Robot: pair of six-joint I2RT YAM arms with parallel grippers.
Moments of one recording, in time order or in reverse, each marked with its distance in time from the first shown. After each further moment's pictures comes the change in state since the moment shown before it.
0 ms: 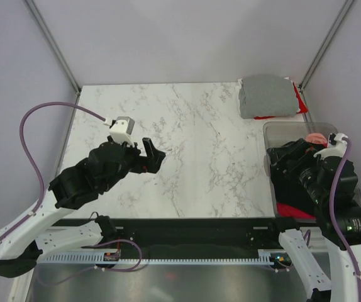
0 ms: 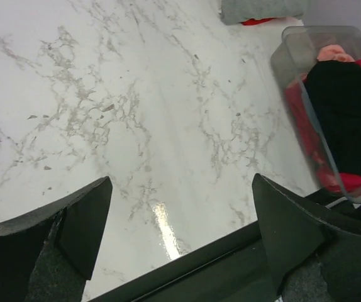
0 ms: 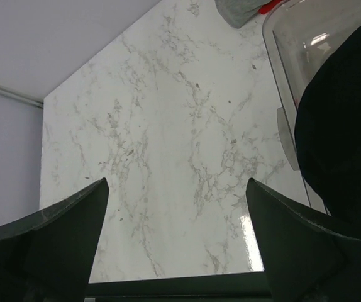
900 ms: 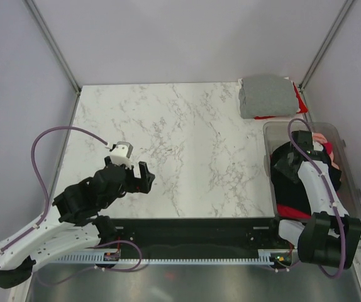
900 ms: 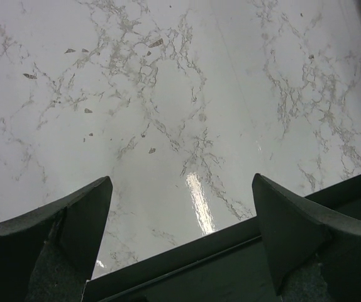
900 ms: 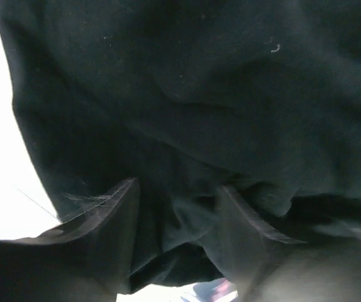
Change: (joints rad) left arm 0.001 -0.216 -0.347 -0.050 -0.040 0.022; right arm -0.278 0.625 -0.338 0.162 0.244 -0.116
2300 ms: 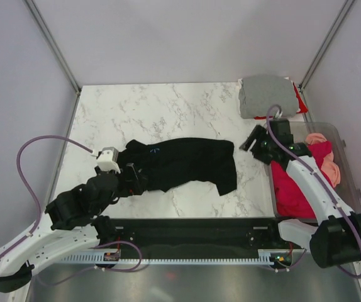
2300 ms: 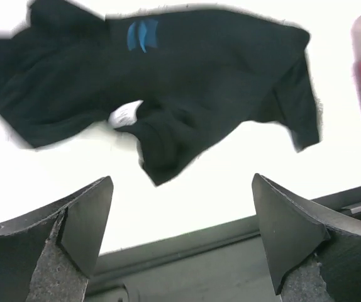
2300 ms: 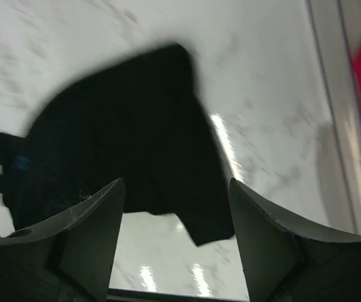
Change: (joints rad) left arm 0.000 -0.122 -0.032 -0.065 -0.053 -0.159; right arm 0.340 -0.055 0.170 0.258 -0.315 0.127
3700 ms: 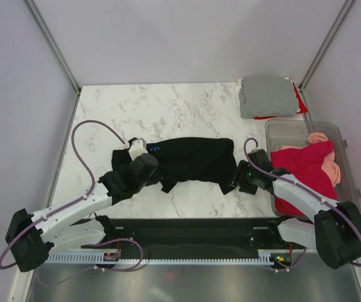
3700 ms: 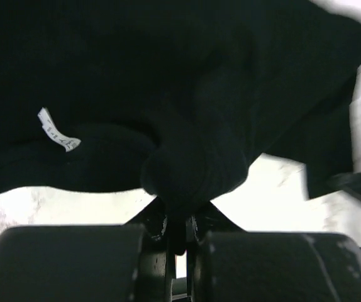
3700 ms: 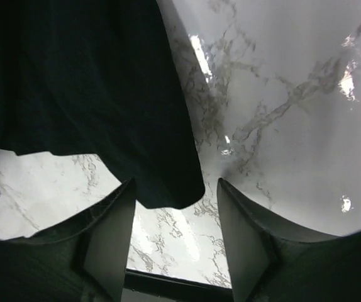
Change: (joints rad) left arm 0.093 0.518 -0.150 0.386 0.092 -0.270; right arm 0.177 0.035 -0.485 0.147 -0.025 0.072
